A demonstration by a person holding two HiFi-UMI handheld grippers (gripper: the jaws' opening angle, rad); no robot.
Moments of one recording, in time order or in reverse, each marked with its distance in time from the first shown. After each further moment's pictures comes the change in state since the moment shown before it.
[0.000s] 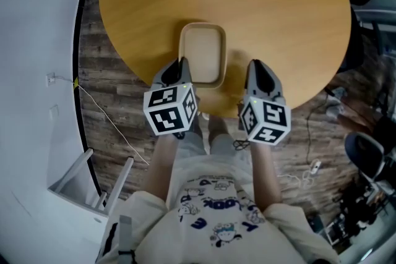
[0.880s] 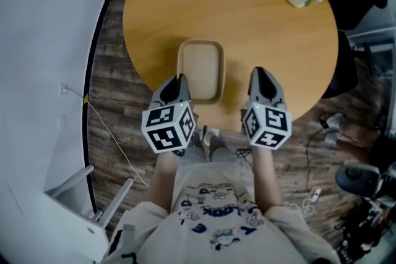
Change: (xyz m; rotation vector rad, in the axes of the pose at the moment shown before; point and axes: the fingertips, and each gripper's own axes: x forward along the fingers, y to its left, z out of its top) left arm -0.082 -0.019 0.056 -0.014 -0.172 0.033; right arm -0.033 0.002 0.082 -0.027 -0.179 0.035
